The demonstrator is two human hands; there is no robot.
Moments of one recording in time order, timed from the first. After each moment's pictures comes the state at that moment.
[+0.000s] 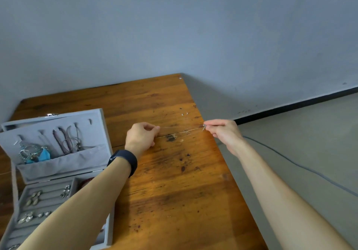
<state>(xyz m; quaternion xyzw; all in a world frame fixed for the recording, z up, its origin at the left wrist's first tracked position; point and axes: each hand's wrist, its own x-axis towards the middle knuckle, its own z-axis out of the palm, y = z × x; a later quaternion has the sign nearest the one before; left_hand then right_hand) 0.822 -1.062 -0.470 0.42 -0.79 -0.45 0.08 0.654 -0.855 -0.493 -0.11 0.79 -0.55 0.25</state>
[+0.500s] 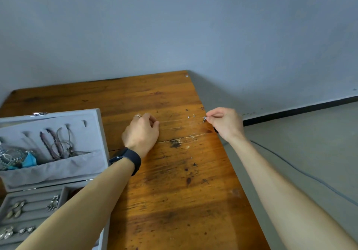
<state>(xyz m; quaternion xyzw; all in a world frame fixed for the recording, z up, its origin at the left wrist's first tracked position) 0.799 -1.083 -0.485 0.40 -0.89 -0.21 0.12 0.624 -0.903 -0.492 -0.21 0.88 -0.41 0.09</state>
